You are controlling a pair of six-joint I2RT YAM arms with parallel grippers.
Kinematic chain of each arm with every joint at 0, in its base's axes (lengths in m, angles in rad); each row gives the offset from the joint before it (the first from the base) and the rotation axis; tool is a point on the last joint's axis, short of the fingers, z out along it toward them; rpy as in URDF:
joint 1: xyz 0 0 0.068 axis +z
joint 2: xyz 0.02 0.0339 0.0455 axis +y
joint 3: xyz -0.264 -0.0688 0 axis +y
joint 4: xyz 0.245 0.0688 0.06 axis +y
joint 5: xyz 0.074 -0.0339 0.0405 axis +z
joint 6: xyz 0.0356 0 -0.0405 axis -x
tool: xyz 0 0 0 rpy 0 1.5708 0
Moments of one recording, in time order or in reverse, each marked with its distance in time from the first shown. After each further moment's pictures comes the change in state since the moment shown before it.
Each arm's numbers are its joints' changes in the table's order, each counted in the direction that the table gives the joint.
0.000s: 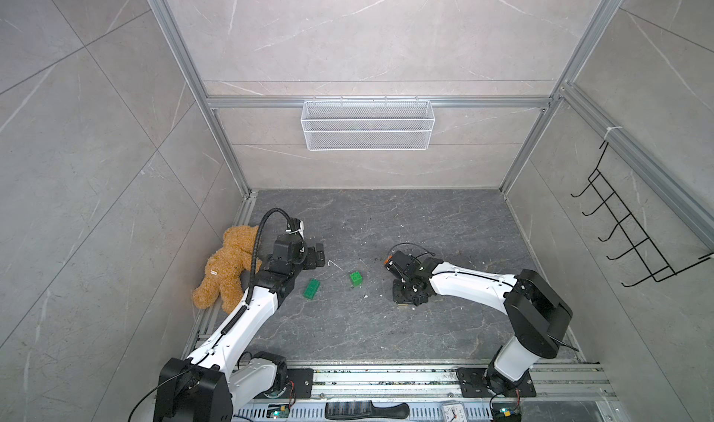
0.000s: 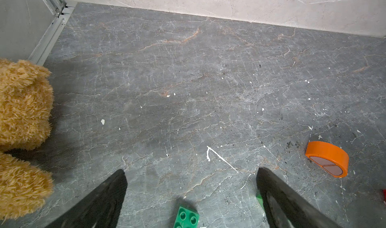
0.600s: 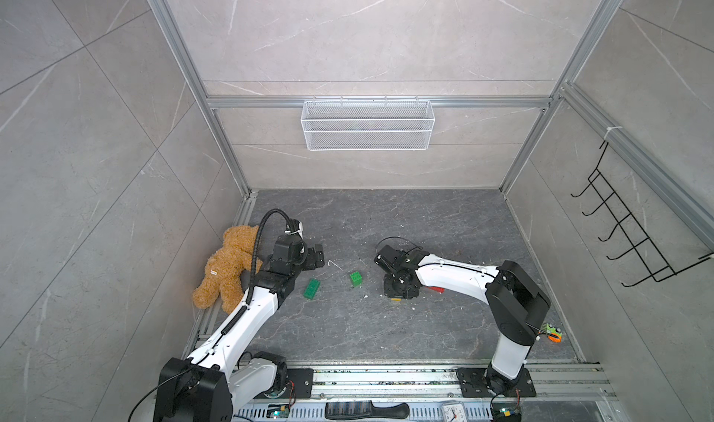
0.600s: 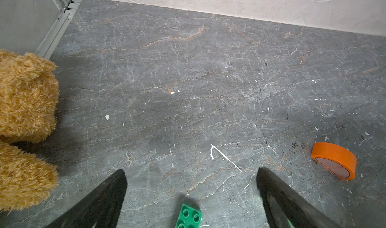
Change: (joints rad) left arm -0.002 0.000 0.002 0.010 0.023 0.010; right arm 0.007 0.119 -0.150 0.075 -0.011 -0.033
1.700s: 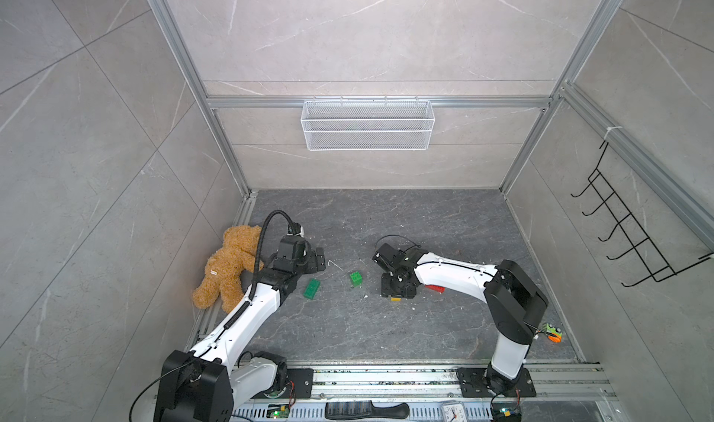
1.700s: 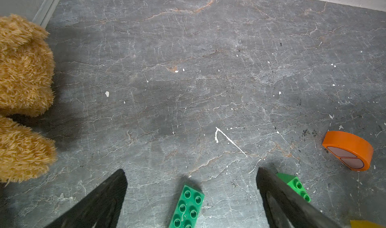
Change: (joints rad) left arm -0.019 0.035 -0.023 0.103 0.031 0.052; right arm 0.000 0.010 -0.029 0.001 0.042 0.028
